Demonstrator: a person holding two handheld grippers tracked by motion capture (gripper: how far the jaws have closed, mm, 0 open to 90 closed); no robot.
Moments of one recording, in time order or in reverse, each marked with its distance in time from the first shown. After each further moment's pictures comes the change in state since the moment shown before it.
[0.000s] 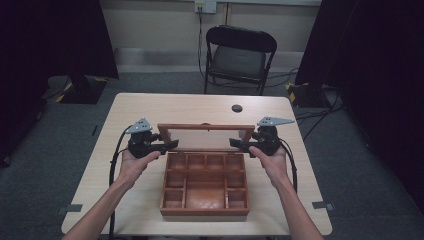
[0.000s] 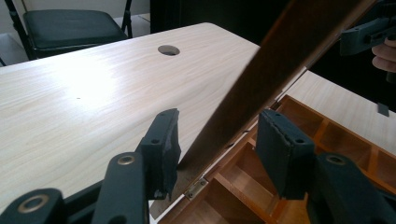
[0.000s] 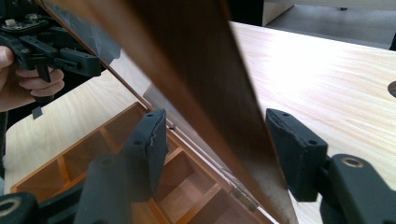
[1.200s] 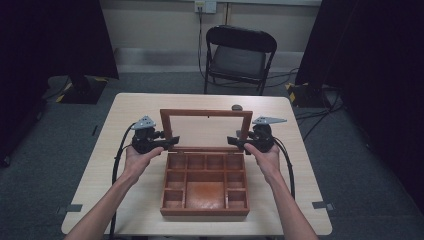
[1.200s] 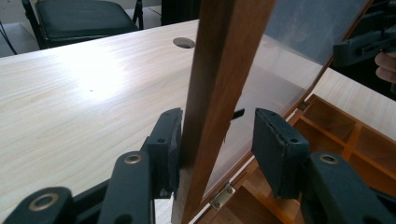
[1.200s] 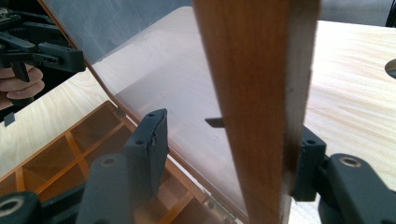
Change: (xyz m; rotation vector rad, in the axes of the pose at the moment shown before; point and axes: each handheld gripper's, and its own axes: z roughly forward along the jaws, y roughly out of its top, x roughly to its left) left arm 0.016 -0.004 0.017 0.034 0.039 -0.020; right arm -0.023 -0.012 0.029 0.021 -0.027 0.051
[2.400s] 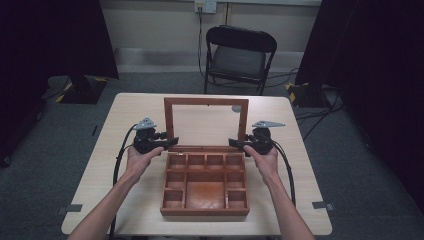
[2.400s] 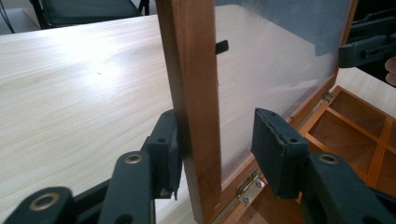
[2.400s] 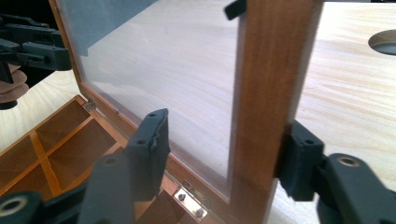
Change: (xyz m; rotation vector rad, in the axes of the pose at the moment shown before) left arm 0.017 -0.015 0.014 0.020 0.003 -0.035; right arm -0.015 -0.019 0.013 0.004 -0.052 0.041
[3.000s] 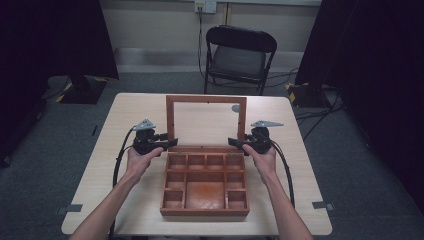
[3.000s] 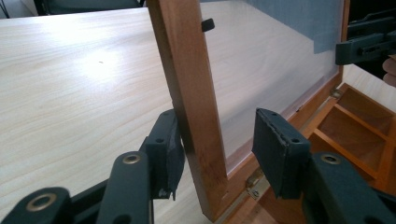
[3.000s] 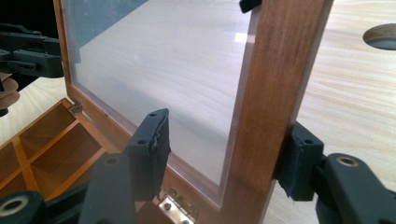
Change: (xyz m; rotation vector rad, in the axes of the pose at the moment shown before) left arm 0.006 -0.007 0.006 0.011 0.008 -0.030; right arm -0.006 -0.002 0.009 0.004 -0.018 0.021
